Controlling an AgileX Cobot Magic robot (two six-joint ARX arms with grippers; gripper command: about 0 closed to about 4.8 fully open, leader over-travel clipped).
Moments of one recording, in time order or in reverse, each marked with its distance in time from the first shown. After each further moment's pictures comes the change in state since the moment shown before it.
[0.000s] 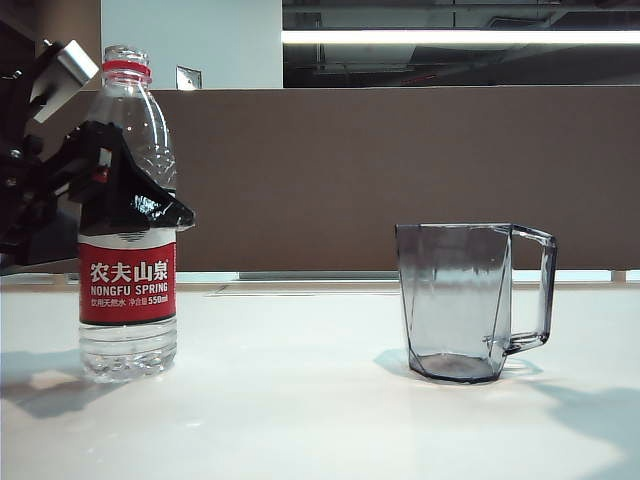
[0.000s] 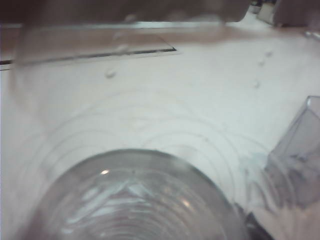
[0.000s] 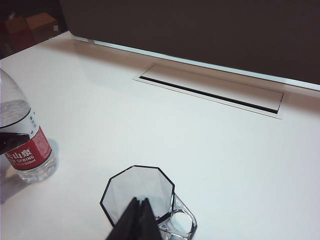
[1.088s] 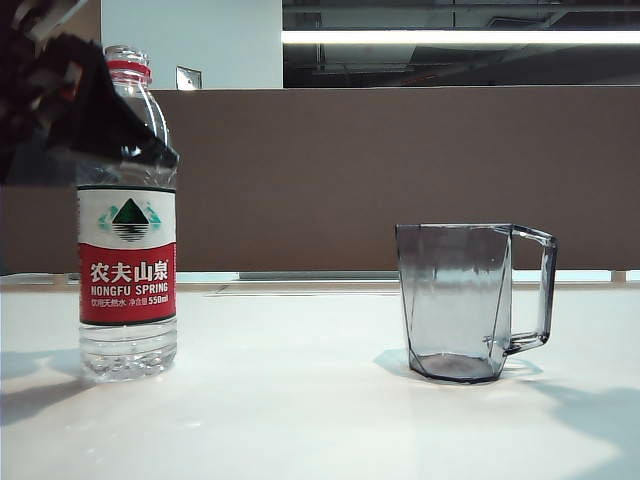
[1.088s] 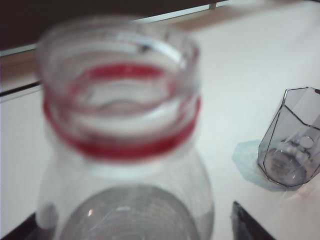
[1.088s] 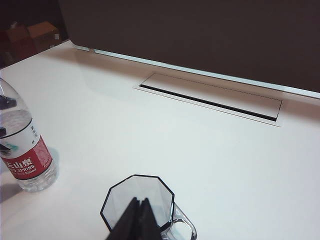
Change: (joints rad) left arm 0.020 -0.348 0.140 -0.571 0.033 0.168; right arm 0.000 0.000 0.000 0.030 0.004 0.000
